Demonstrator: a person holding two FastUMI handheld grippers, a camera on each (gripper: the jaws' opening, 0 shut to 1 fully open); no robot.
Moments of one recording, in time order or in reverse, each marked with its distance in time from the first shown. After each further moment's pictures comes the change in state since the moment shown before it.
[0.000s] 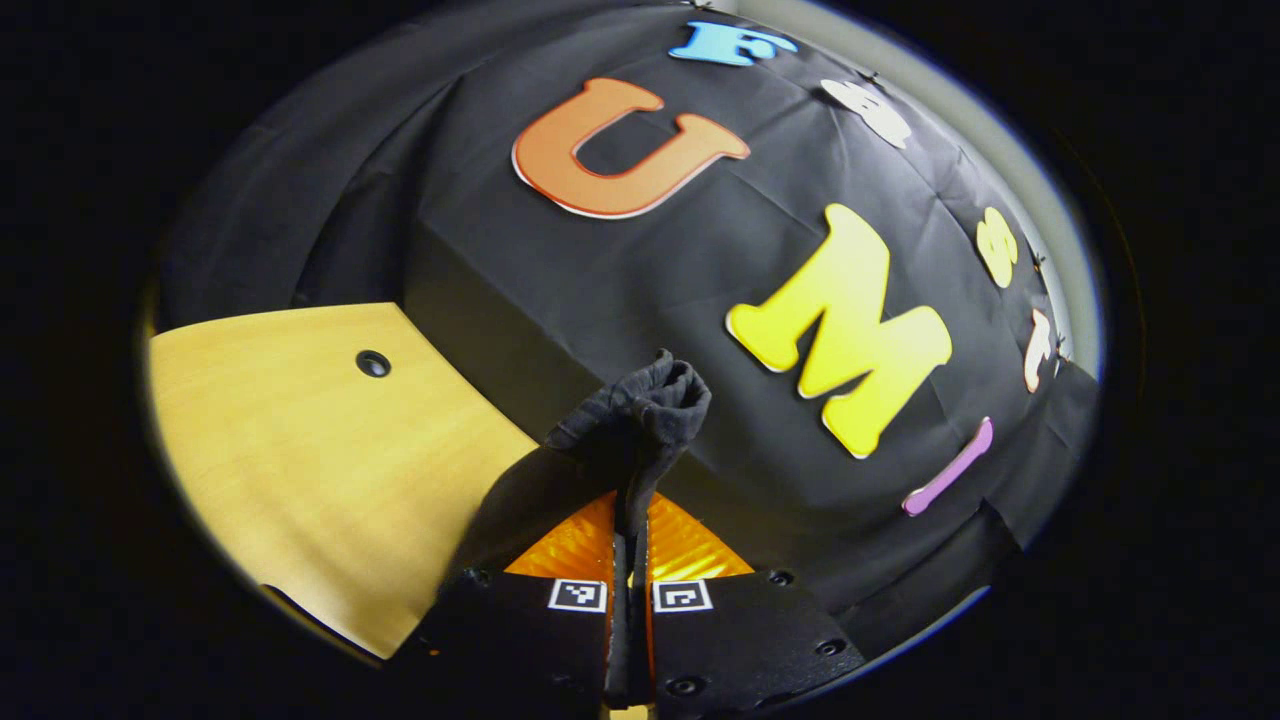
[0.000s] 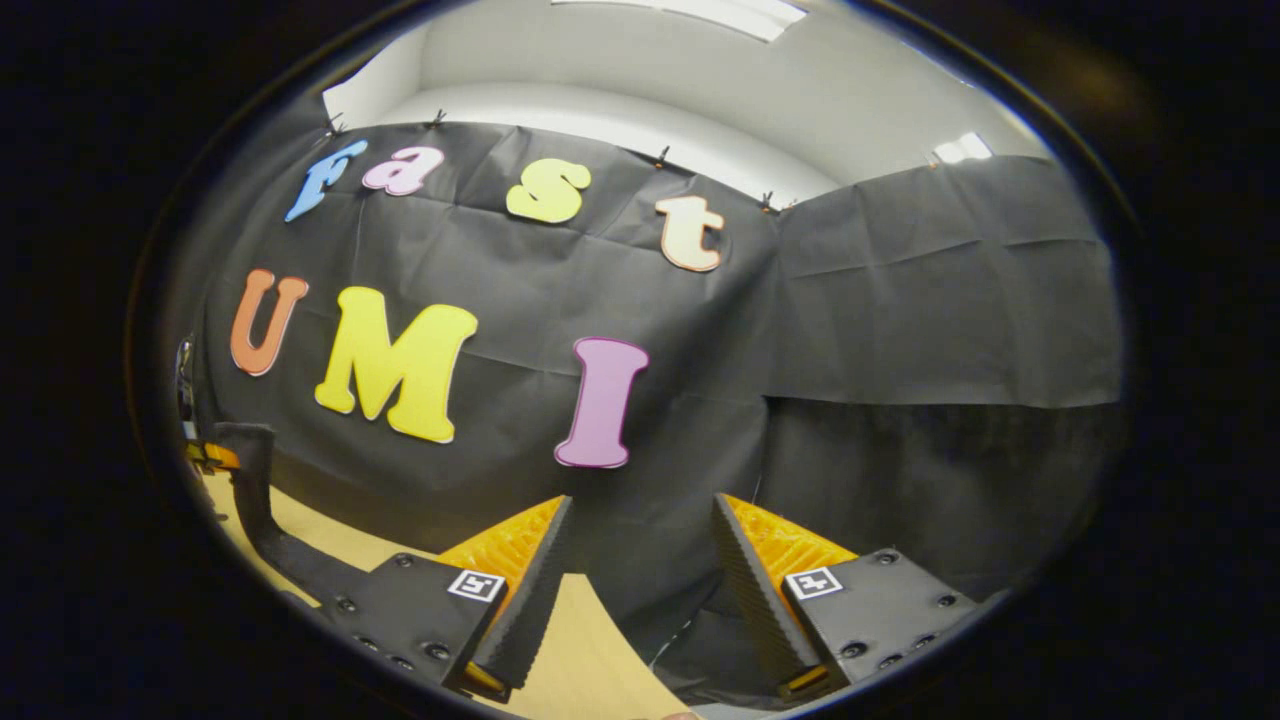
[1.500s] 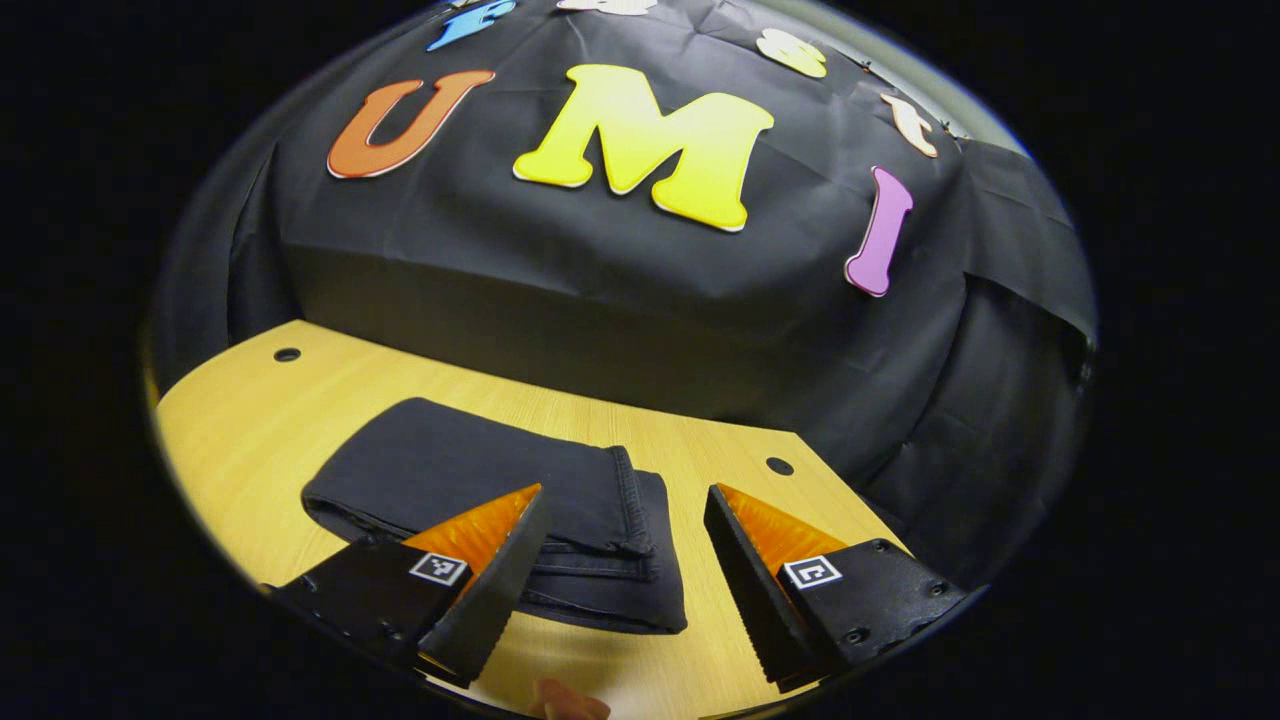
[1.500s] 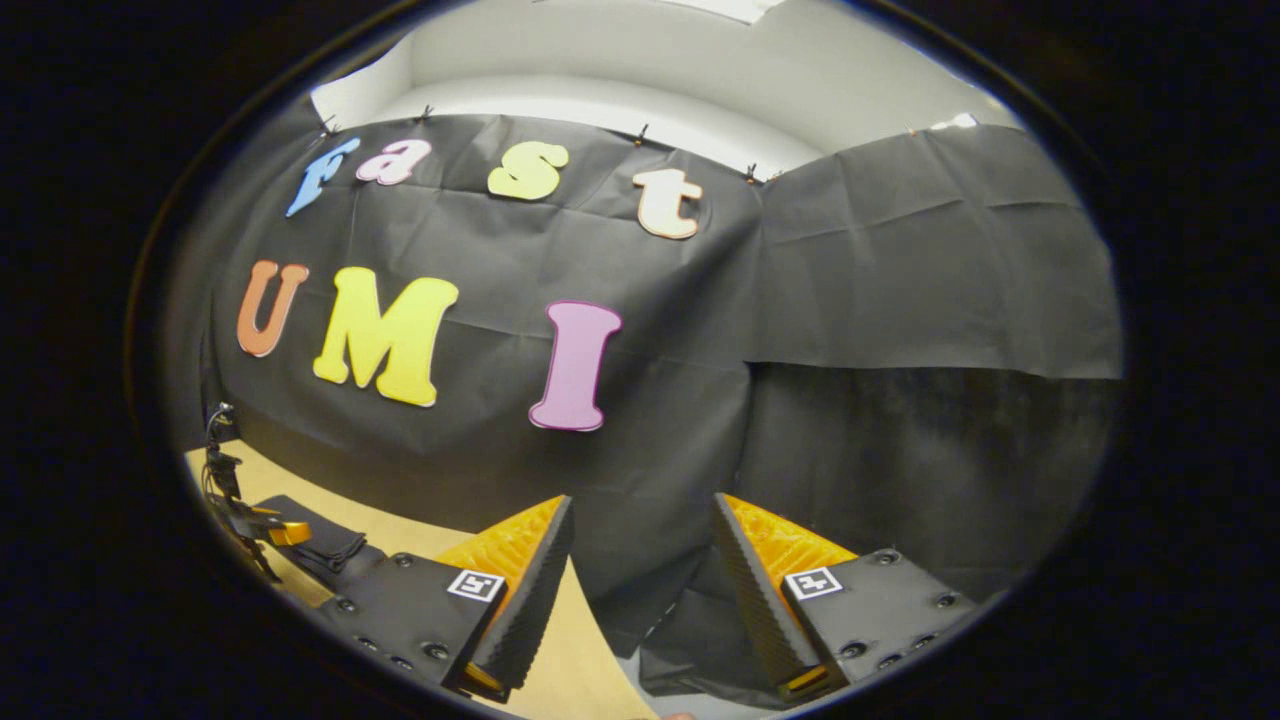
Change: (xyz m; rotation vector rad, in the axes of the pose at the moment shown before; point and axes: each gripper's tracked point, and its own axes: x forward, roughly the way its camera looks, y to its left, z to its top) left arm -0.041 -0.089 -0.194 0.463 0.165 -0.078; right arm -0.009 -0.050 -0.047 0.036 0.054 0.050
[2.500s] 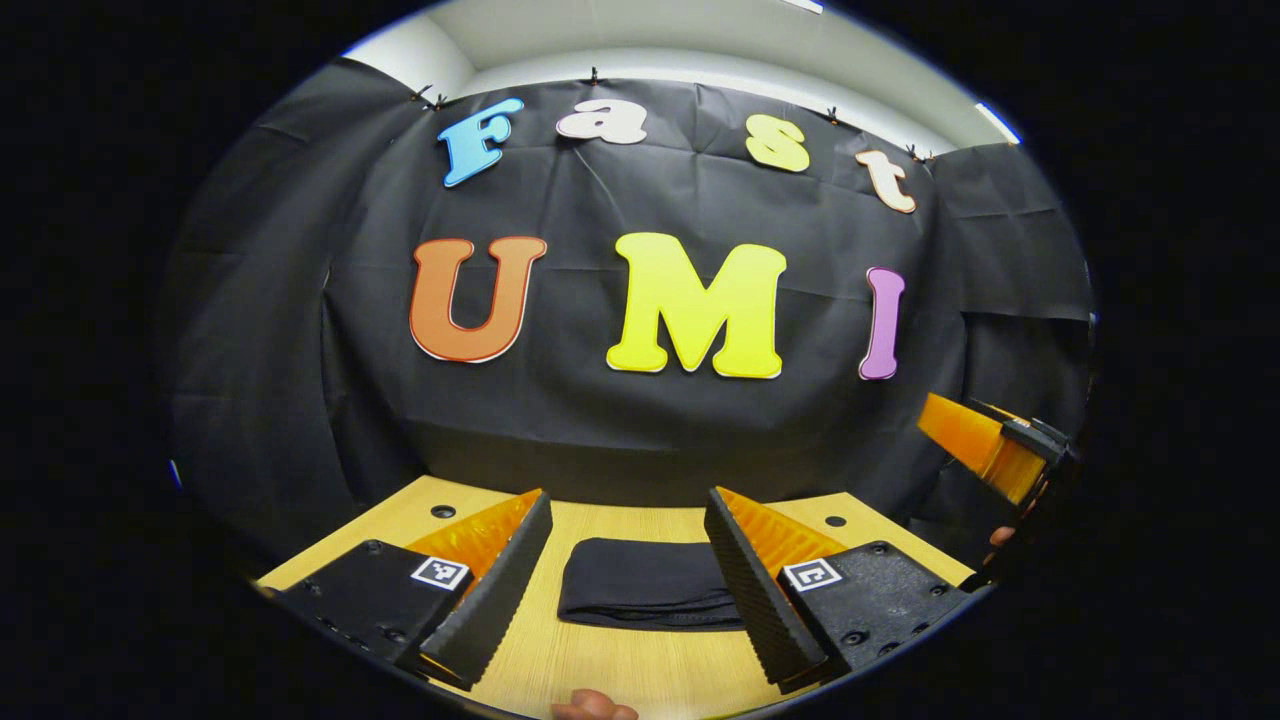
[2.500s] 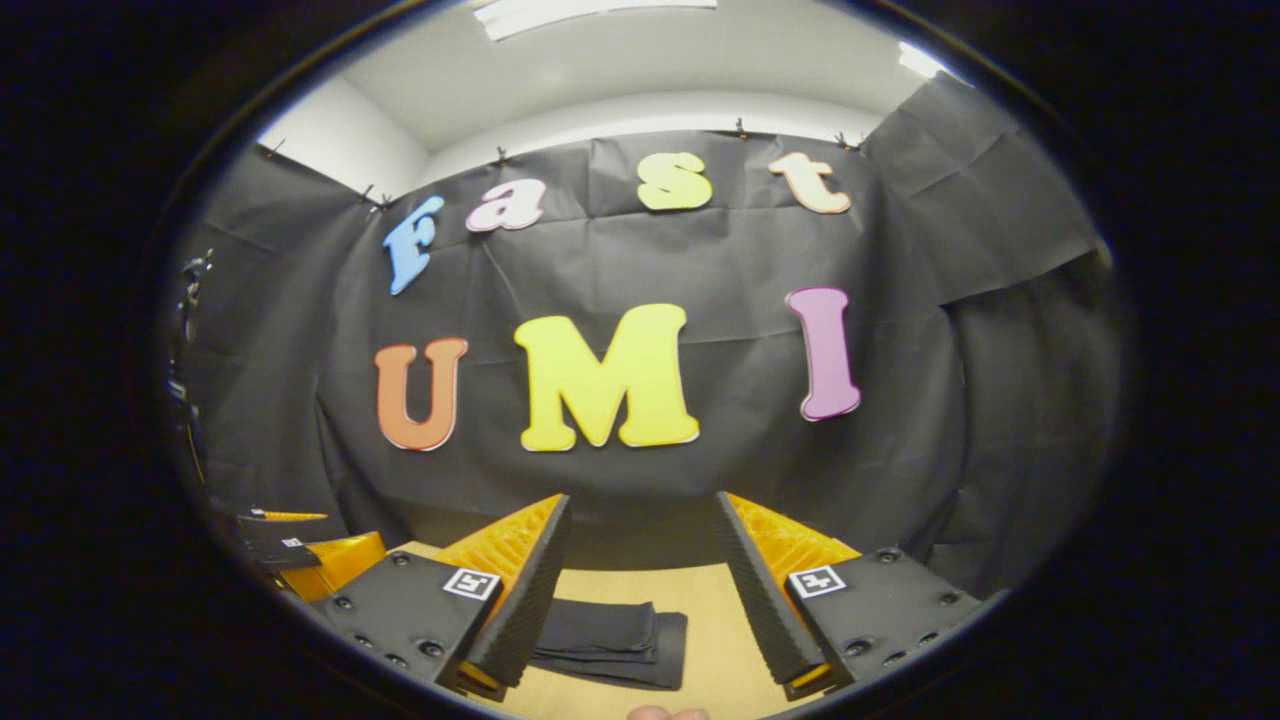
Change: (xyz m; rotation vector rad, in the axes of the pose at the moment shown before) left arm -0.183 0.107 0.148 0.201 -0.241 0.134; right arm -0.046 0.368 -0.002 0.247 -0.030 0.388
